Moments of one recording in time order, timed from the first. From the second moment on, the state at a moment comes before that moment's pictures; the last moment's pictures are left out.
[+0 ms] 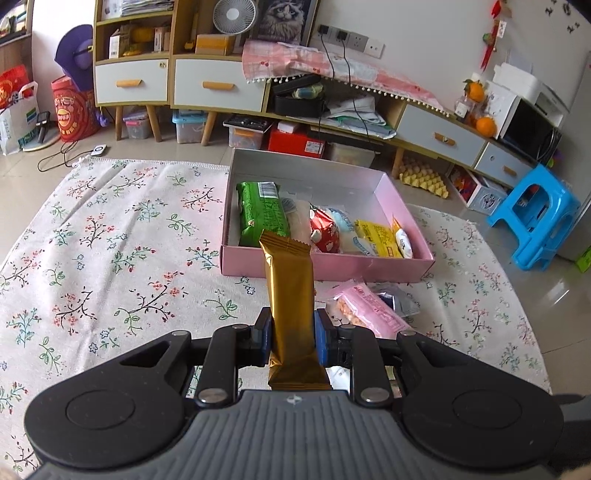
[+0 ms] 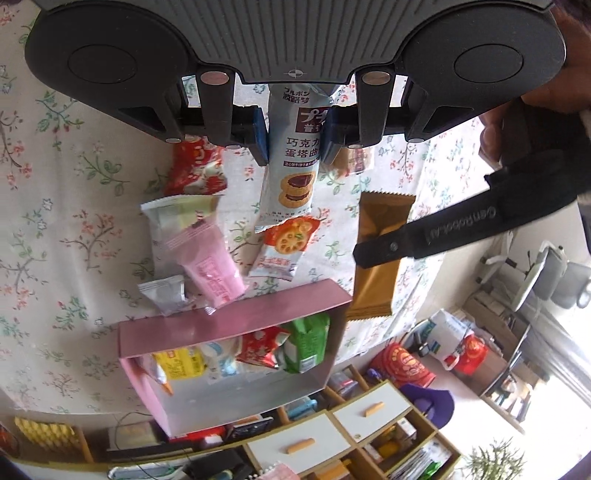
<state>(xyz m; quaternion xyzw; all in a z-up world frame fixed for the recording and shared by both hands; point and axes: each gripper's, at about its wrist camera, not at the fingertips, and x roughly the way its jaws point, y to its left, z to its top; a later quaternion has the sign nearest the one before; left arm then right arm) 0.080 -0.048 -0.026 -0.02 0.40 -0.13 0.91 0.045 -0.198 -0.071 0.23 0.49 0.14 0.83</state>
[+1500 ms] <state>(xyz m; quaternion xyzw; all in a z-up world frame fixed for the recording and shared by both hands) 0.165 -0.073 -0.005 -0.04 0.43 -0.18 0.88 0.149 -0.244 -0.022 0.22 0.43 0.09 0.87</state>
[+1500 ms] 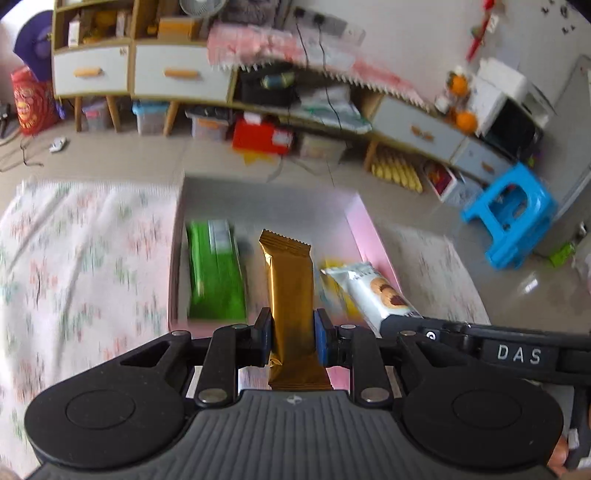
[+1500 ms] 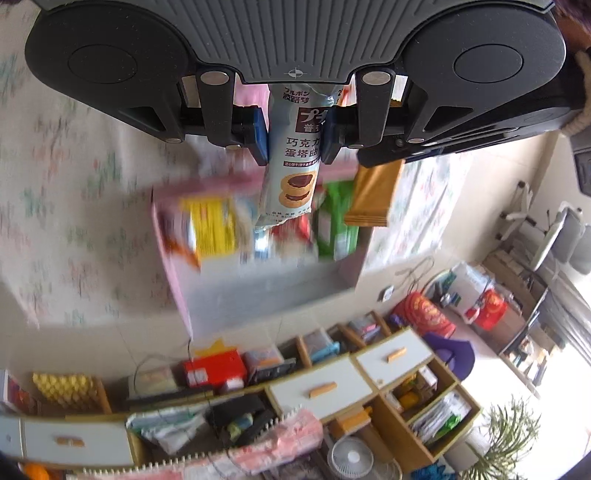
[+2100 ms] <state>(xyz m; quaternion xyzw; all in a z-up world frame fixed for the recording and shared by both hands) 0.207 -0.069 -0.044 -0.02 0.42 -0.16 0.89 0.222 -0.242 -0.074 0.18 0.44 0.03 0.88</state>
